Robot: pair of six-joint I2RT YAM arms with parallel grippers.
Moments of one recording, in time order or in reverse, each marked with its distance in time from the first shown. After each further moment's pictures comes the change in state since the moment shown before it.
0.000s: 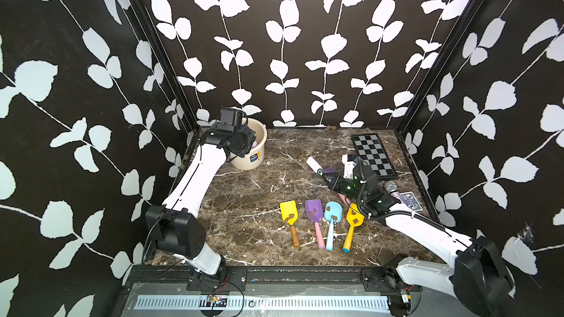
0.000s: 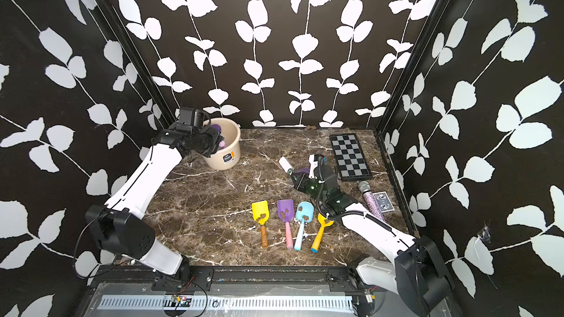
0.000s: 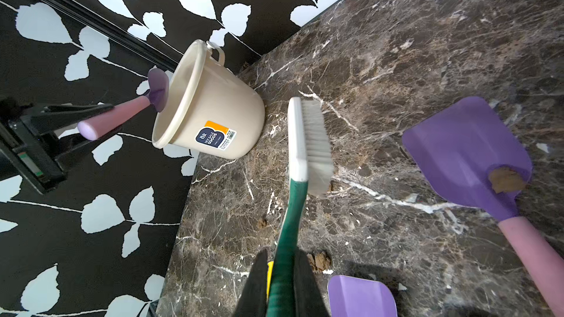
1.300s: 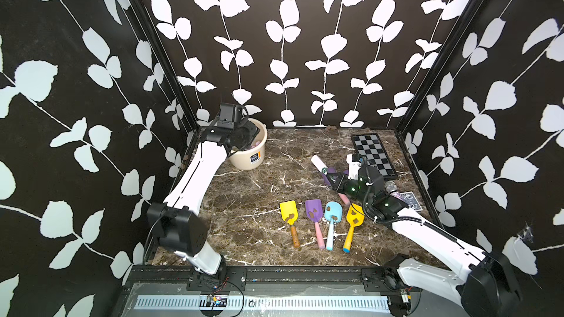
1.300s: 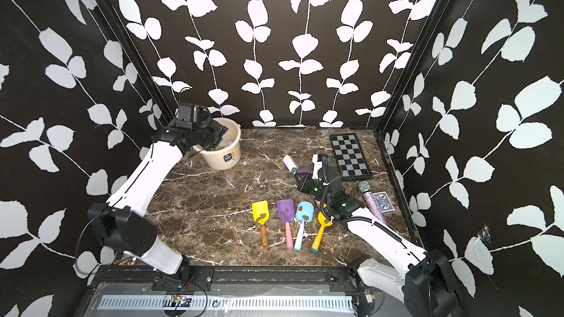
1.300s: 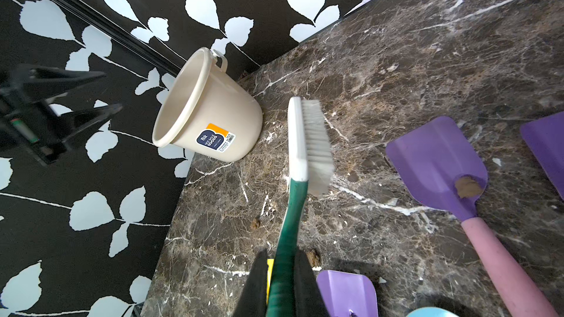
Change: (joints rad) left arm -0.059 -0.073 -0.022 0.094 0.015 0.273; right arm -0.003 -0.098 0.001 -0.082 0.047 -0.059
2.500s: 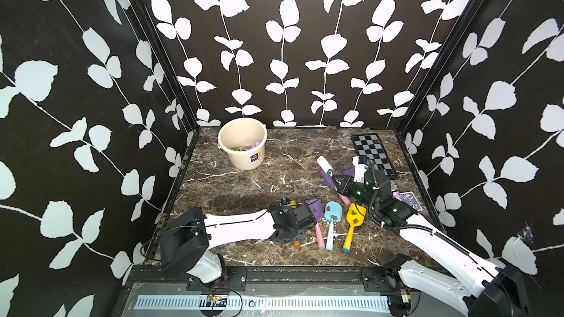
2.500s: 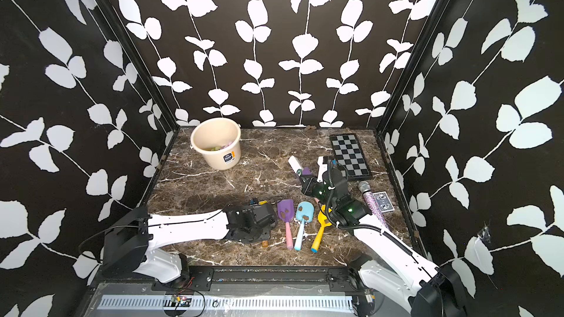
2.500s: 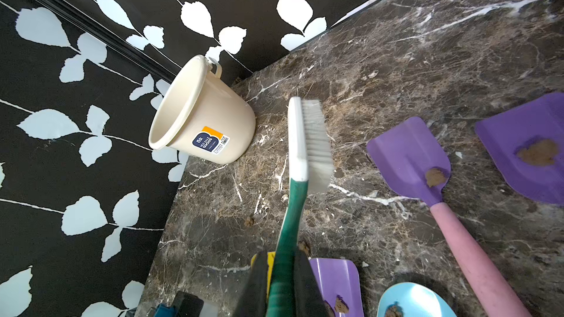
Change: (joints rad) left arm -0.887 -0.023 -0.711 0.077 -0.213 -0.242; right arm 0.000 -0.106 -0.013 -0.097 0.054 -0.010
